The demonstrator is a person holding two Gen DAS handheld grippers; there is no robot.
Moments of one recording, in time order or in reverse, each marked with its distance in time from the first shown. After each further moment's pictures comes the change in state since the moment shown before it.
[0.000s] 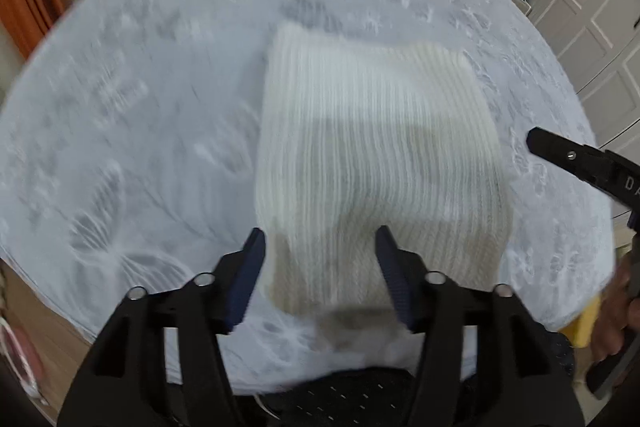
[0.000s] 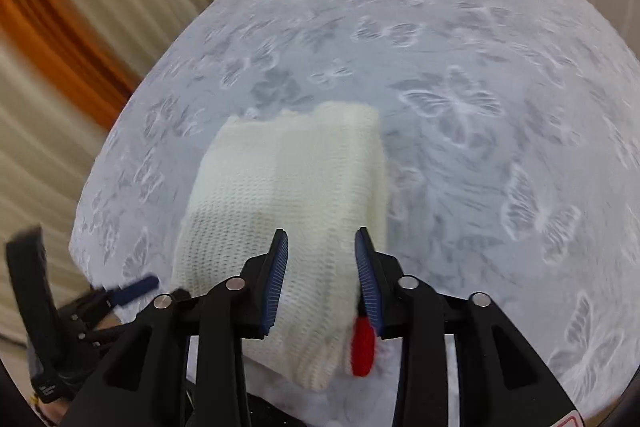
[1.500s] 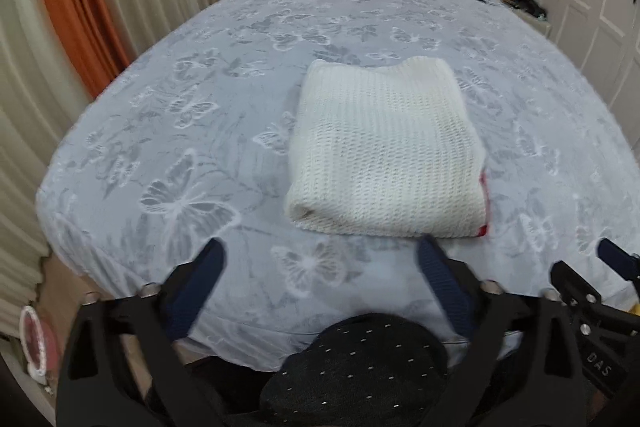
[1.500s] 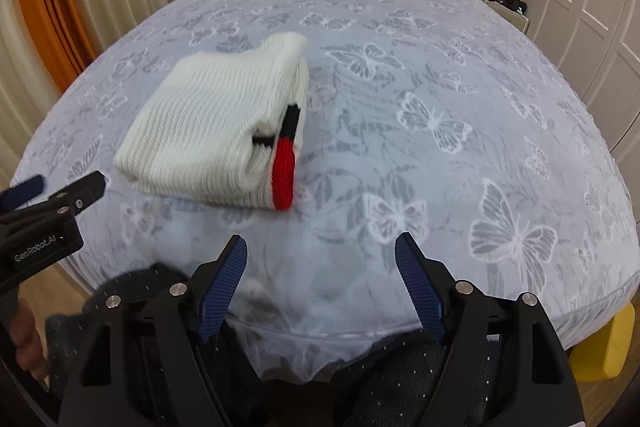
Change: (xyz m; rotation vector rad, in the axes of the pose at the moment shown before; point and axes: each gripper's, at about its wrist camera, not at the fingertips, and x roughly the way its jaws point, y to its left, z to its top) left arm -0.070 -0.047 -0.110 0.000 -0.245 0.244; right arm -0.081 -0.009 -0.177 -0.043 -0.156 -0.273
